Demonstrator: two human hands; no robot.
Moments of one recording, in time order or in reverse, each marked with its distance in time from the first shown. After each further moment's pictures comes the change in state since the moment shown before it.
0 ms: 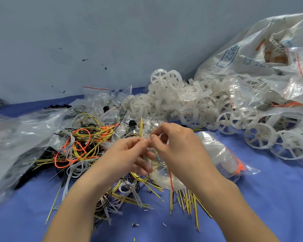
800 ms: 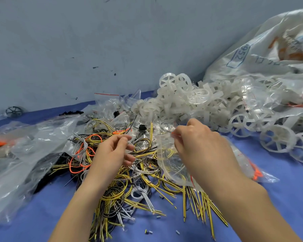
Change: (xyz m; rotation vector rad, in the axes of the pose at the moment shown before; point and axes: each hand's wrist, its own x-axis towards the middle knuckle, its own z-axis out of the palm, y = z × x) left_hand 0.012 -0.019 -0.044 0.119 0.397 0.180; right_hand 0.002 -0.009 -0.017 -0.462 0.018 -0.023
